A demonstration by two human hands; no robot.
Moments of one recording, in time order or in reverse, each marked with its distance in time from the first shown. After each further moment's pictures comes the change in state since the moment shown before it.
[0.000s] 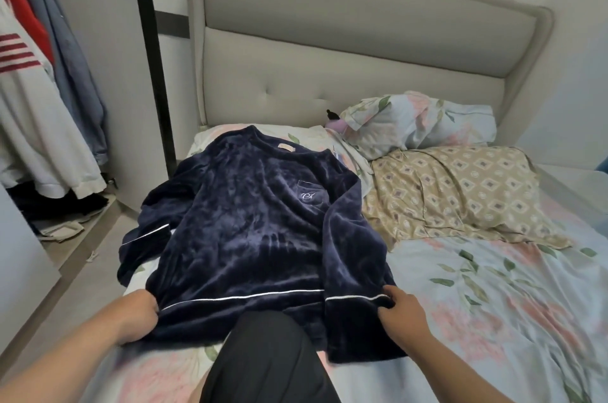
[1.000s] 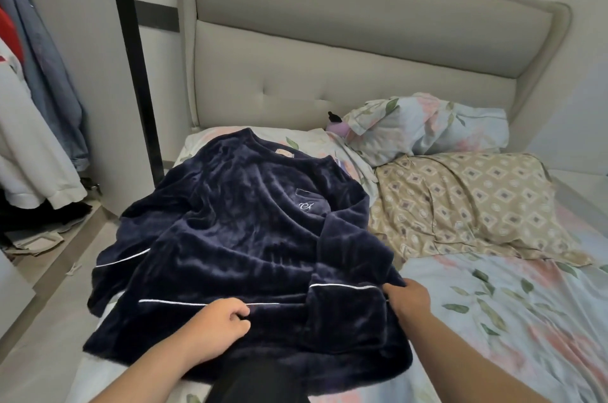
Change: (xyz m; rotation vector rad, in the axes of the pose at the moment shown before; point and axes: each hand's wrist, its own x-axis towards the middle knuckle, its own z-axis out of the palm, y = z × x) left_hand 0.026 0.124 0.029 -0.482 -0.054 0.350; right_hand 0.096 -0.033 -0.005 0.416 0.134 0.312
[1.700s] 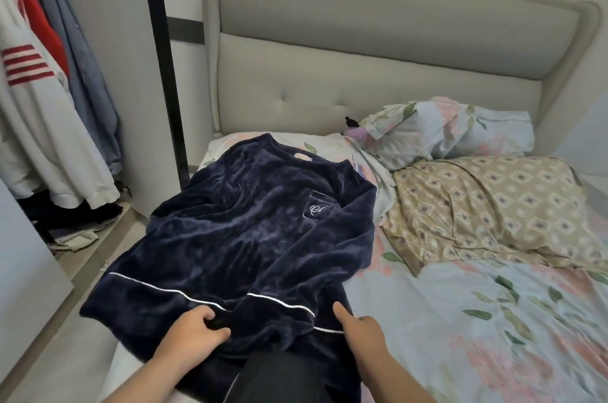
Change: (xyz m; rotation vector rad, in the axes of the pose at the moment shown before) left_hand -0.022 -0.059 -0.015 0.025 0.256 -0.286; right_hand -0.106 0.005 0.076 -0.024 -0.260 0.092
